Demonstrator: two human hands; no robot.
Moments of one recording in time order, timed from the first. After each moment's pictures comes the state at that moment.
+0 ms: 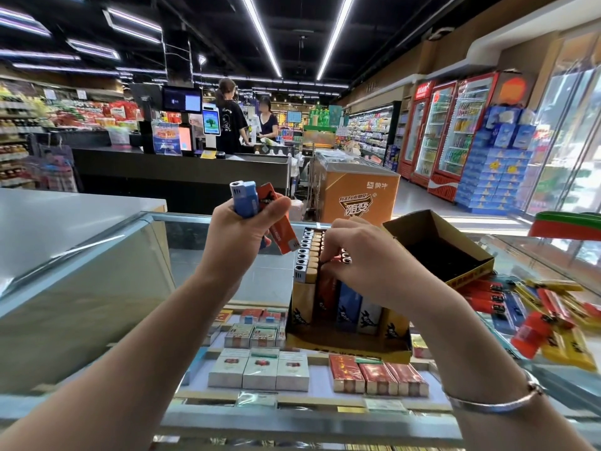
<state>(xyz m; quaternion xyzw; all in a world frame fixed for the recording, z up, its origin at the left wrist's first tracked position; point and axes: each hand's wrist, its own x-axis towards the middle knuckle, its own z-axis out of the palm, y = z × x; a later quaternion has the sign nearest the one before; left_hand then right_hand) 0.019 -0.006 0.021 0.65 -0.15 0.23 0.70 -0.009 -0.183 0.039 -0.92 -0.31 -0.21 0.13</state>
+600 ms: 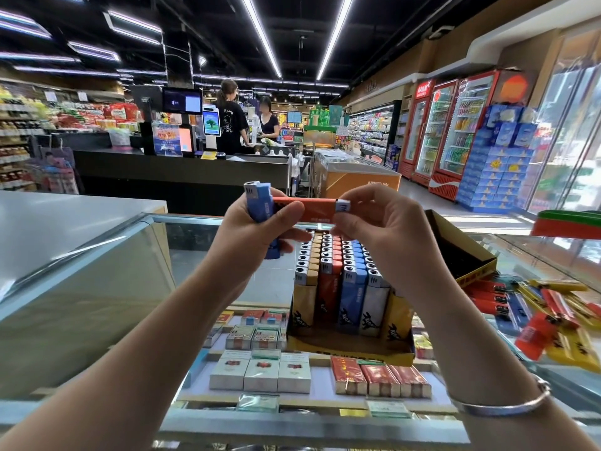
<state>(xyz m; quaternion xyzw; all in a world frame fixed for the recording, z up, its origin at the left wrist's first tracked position) 0.010 -0.011 0.028 0.61 -0.25 0.15 0.73 -0.018 -0.185 0.049 -0.76 -0.27 -0.25 0.54</state>
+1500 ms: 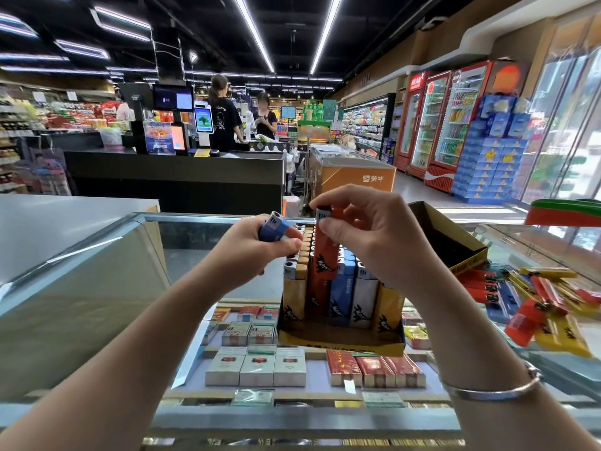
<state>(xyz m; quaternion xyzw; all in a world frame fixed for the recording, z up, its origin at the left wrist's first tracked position) 0.018 -0.011 0.017 0.81 -0.20 0.10 0.54 -0.024 -0.192 0.050 -0.79 -0.34 -0.24 0.45</state>
